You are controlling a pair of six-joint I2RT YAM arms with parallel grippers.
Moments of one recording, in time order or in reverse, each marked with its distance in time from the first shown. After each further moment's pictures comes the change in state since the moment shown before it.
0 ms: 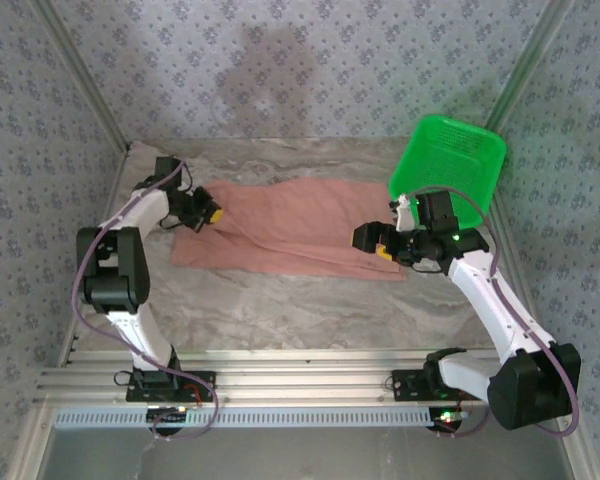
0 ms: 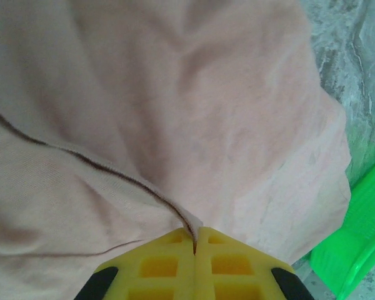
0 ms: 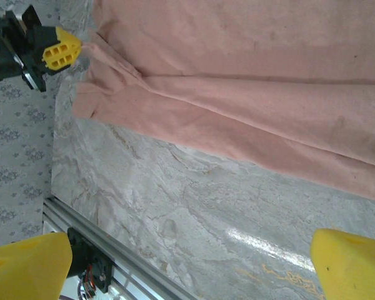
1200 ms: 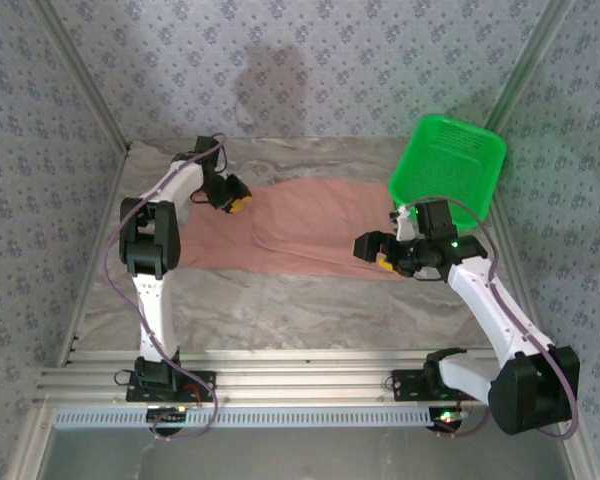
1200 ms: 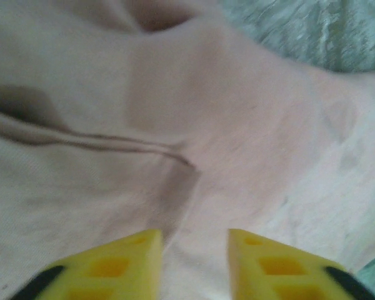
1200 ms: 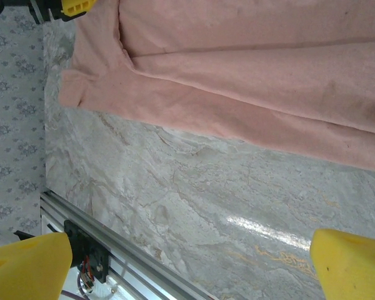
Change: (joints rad) left arm -0.129 0.372 0.478 -0.212 -0.052 0.219; right arm -0.004 -0.025 -0.077 -0.002 -0.008 0.016
